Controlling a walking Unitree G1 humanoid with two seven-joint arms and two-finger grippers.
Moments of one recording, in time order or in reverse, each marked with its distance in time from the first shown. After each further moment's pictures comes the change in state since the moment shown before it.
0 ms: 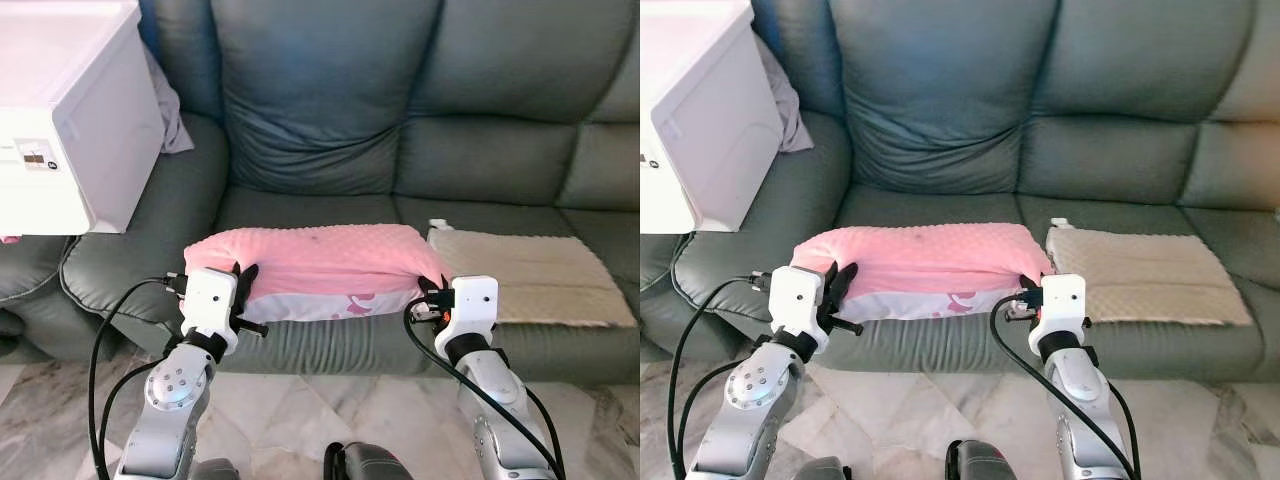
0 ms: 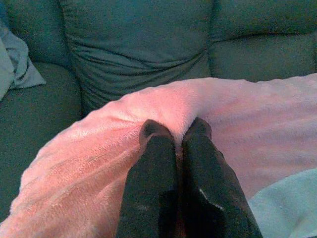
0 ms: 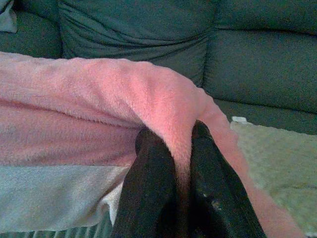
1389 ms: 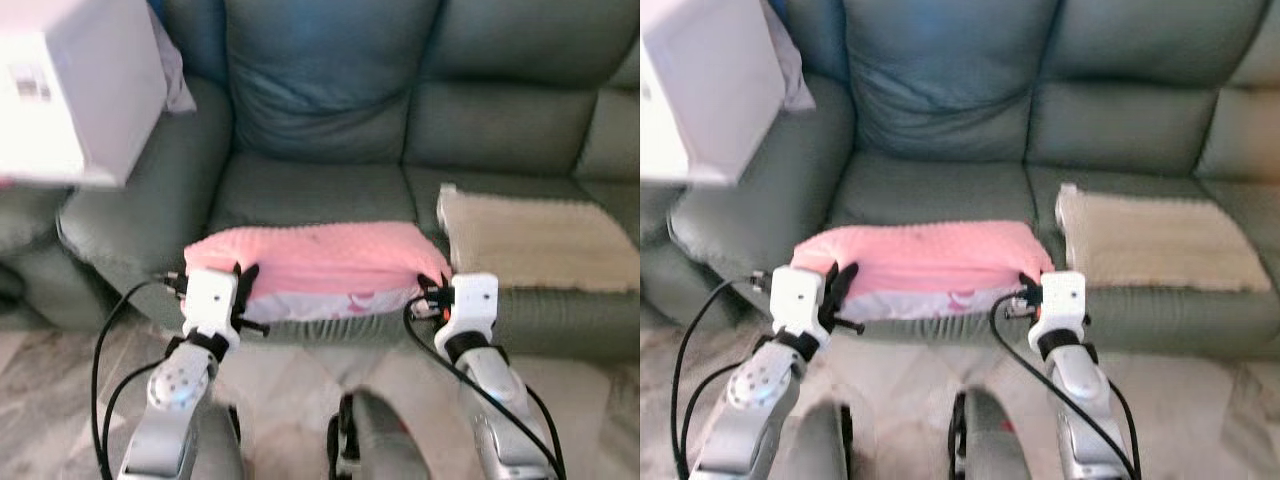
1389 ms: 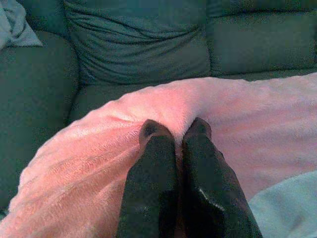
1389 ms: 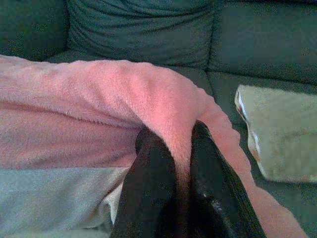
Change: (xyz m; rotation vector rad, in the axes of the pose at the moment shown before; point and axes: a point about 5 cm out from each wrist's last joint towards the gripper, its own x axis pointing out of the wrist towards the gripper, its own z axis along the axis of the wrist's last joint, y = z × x) left arm 0.000 0.000 0.000 -0.009 0.001 0.006; right arm 0.002 0.002 0.002 0.005 -0.010 0.008
